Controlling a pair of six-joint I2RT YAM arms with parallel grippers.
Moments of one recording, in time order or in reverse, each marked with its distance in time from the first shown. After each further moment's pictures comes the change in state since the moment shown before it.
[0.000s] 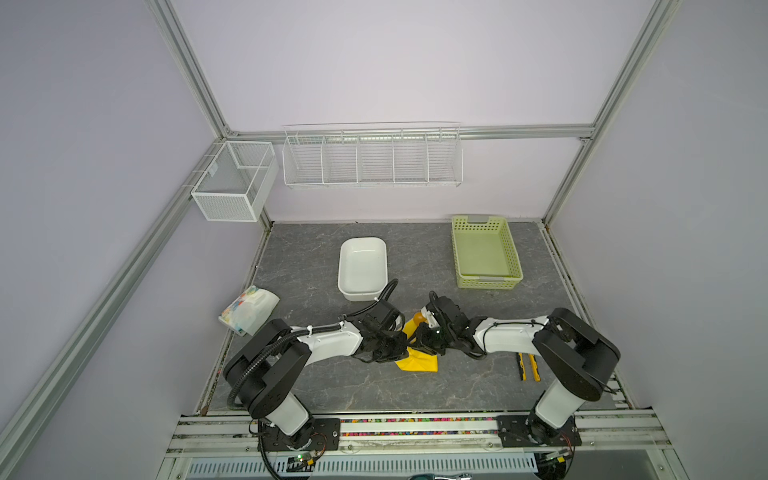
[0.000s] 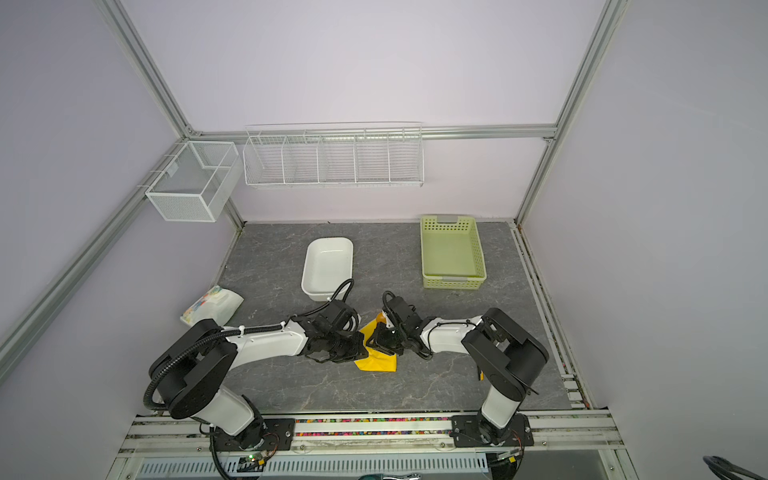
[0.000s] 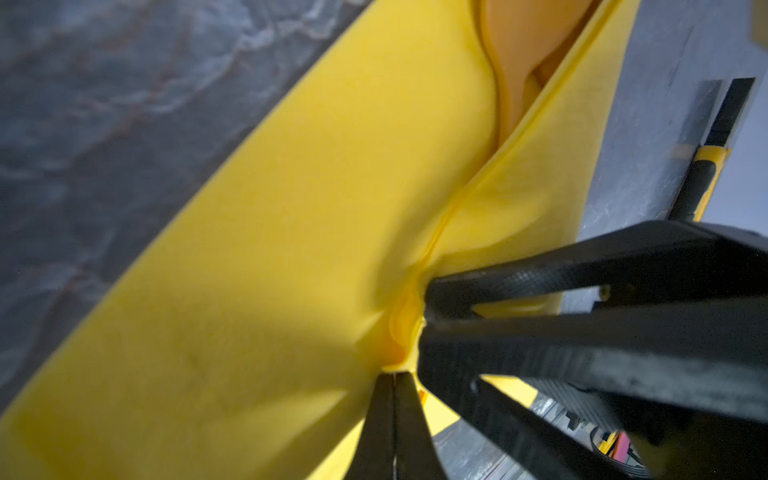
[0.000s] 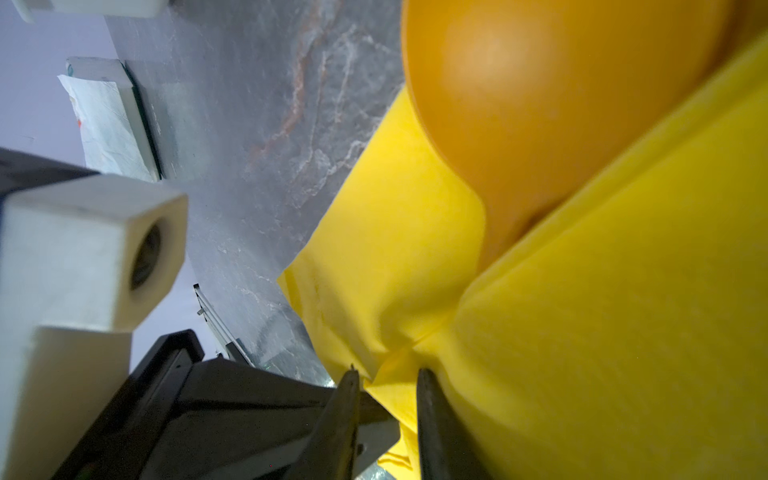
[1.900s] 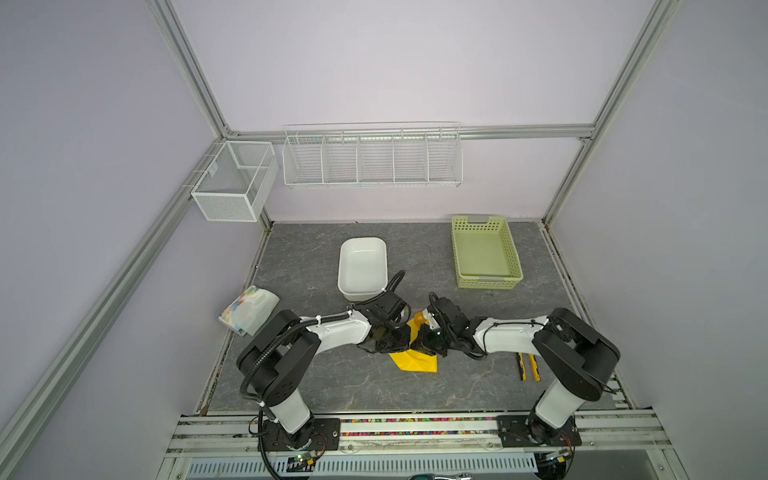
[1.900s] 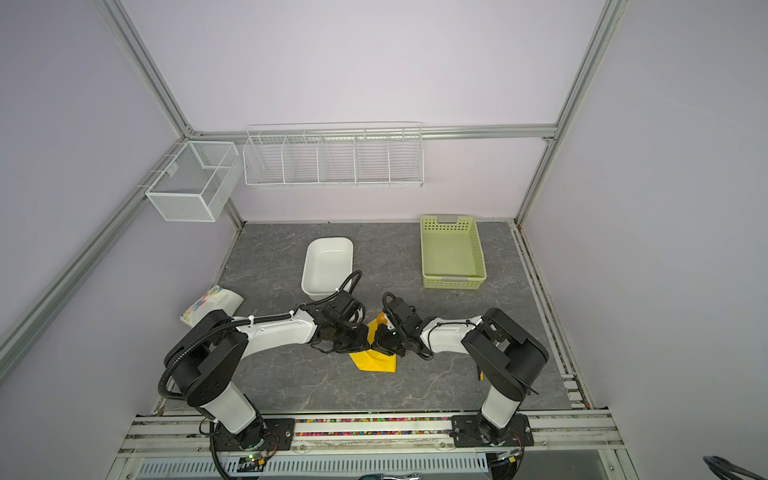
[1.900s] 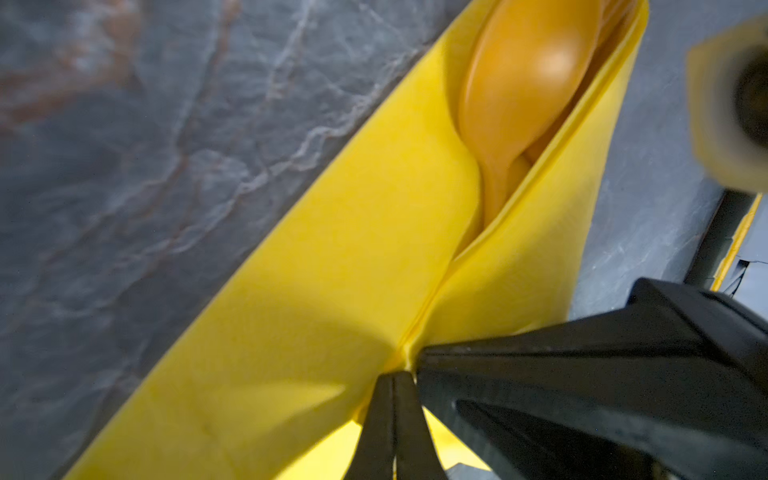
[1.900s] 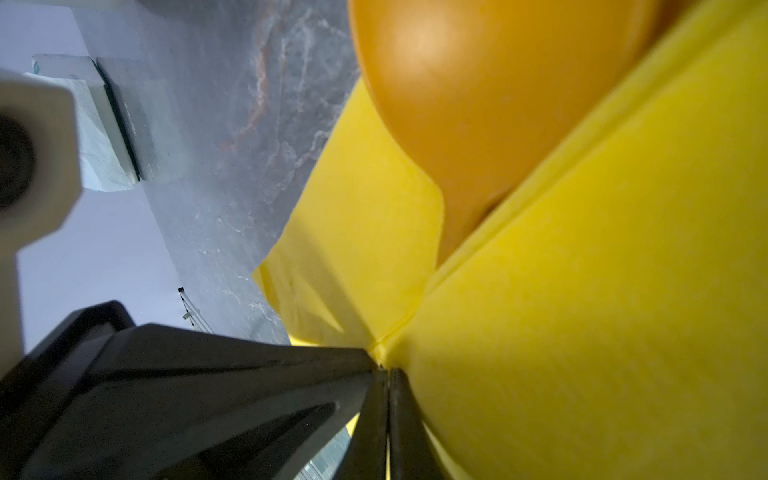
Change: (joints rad) left arm 0.009 0.089 0.144 -0.120 -0.054 0.080; right arm 0.000 -0.001 0.003 -0.048 0.012 -0.008
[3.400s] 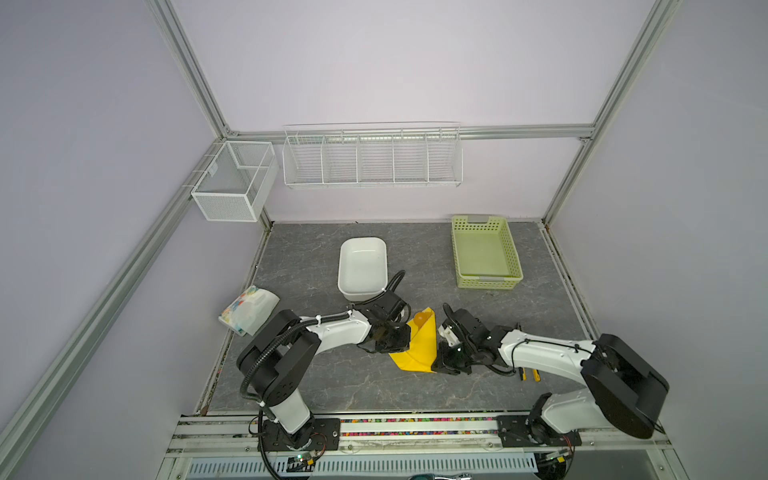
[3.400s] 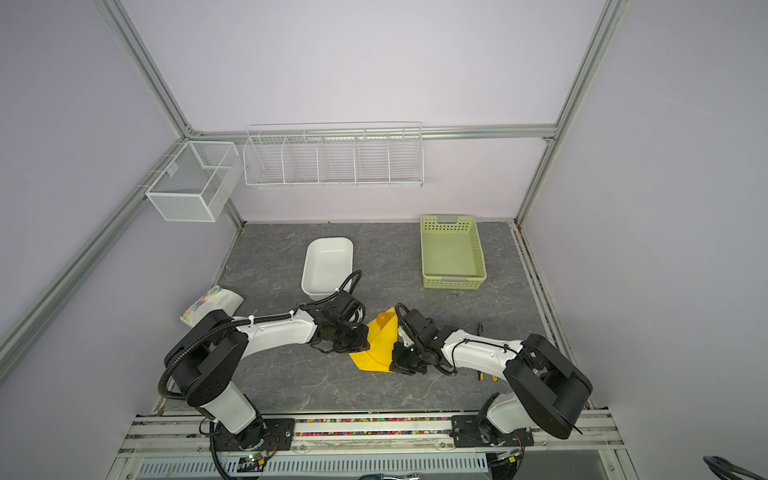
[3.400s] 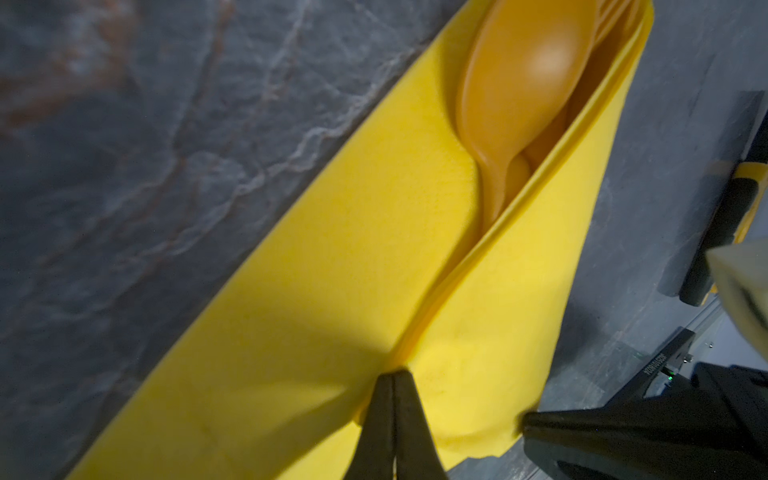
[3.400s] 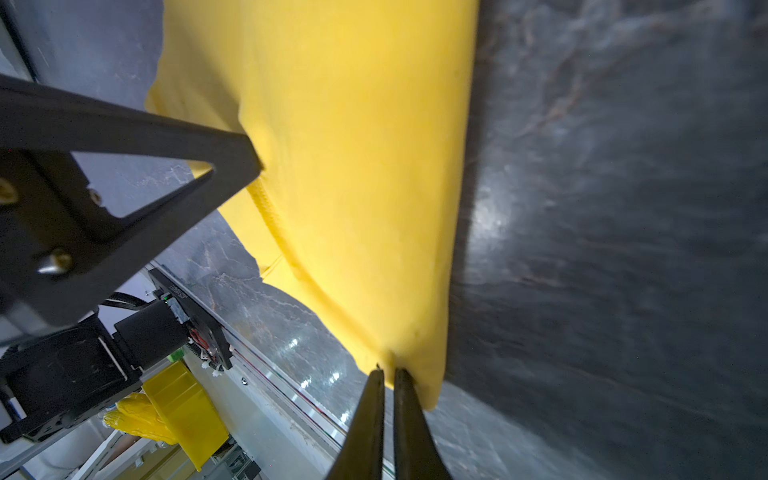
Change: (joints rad) left arm 0.000 0.000 0.001 -0.001 0.000 0.008; right arm 0.000 -0.275 -0.140 -0.312 -0.030 -0.125
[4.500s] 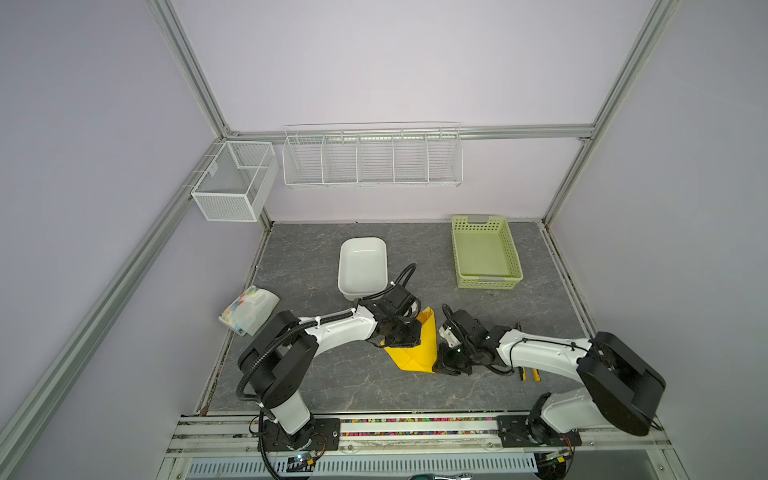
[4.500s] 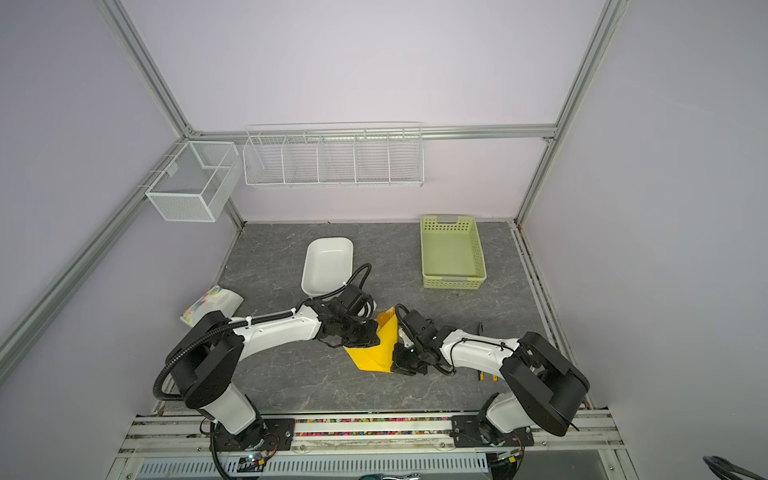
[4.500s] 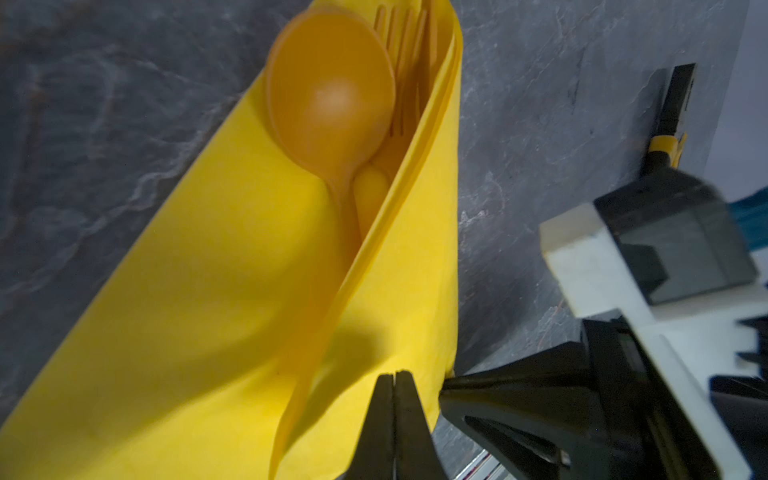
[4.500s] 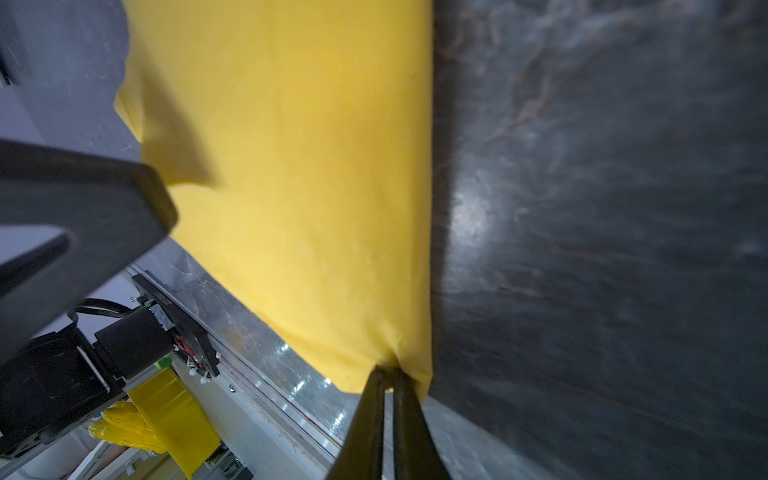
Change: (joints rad) left arm -0.052 0.006 0.102 -0.040 0.033 0.028; right arm 0.000 0.021 -0.002 0.001 0.012 -0.007
